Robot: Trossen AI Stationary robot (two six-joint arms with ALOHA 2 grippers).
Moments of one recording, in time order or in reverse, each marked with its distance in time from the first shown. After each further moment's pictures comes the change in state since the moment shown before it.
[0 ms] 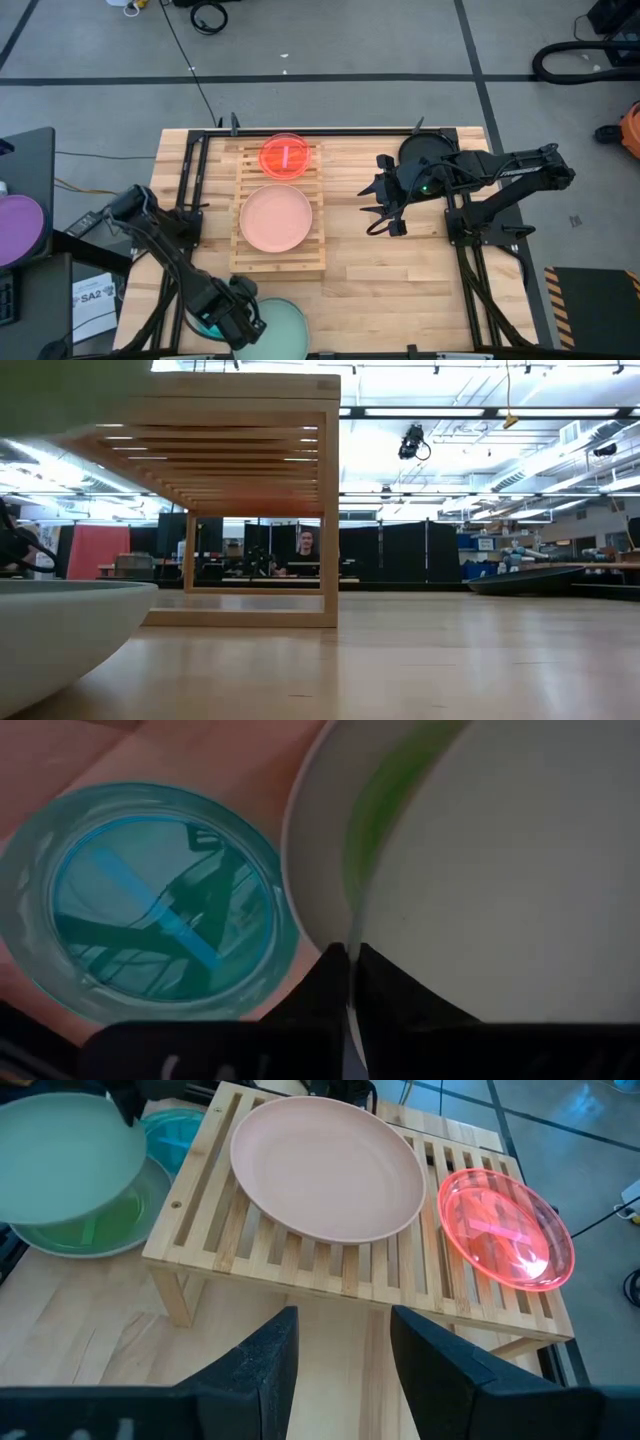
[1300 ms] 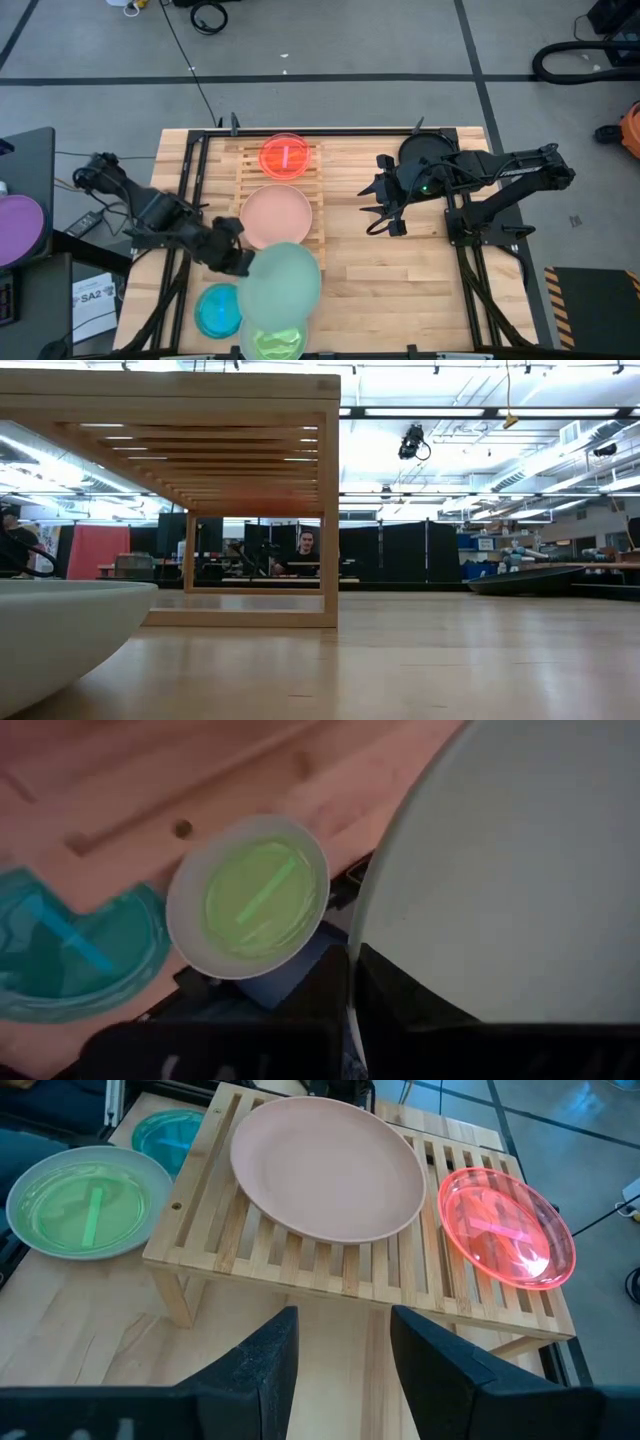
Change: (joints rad) left arm 0.270 -0.488 0.000 -0.028 -0.017 0.036; right arm 0.000 0.000 0.000 0.000 0.000 0.008
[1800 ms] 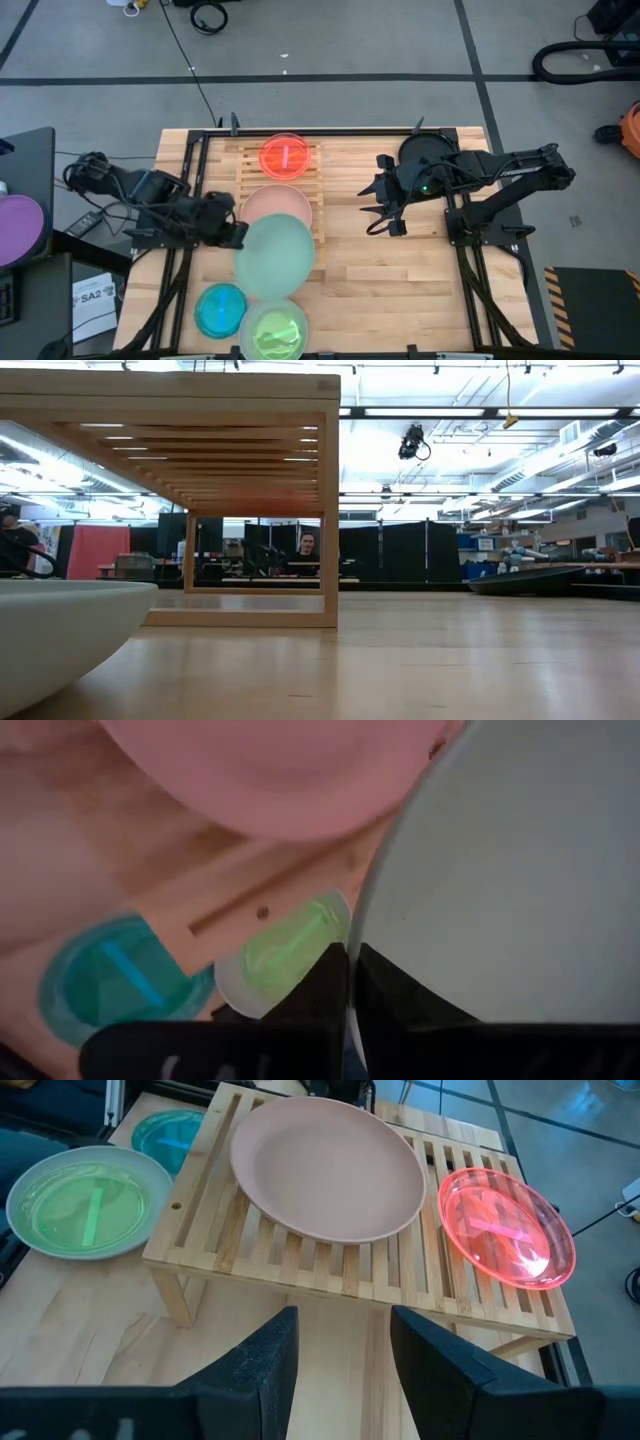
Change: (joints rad) left arm 0.161 -0.097 0.000 -0.151 0.002 0.104; right arm 0.000 0.000 0.000 0.000 0.000 0.000
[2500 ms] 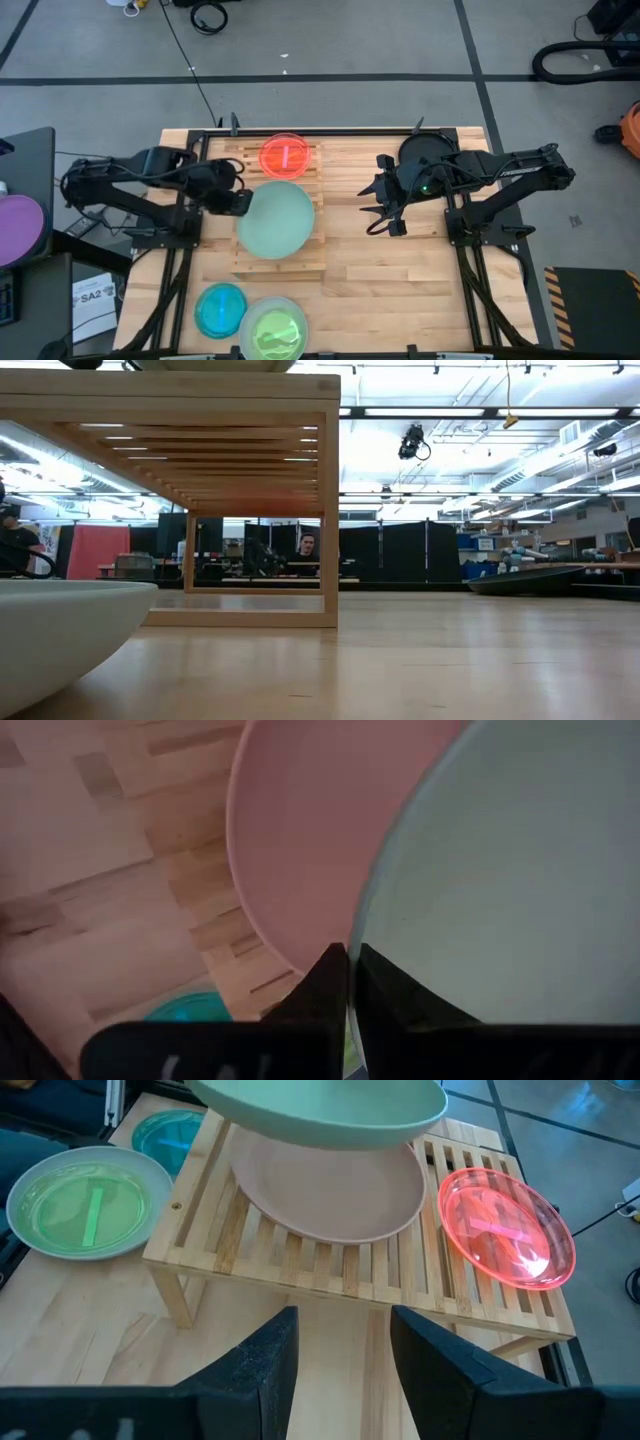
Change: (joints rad) left arm 0.357 -0.009 0.000 -0.144 0.076 0.257; right arm 0.000 0.000 0.000 0.000 0.000 0.000
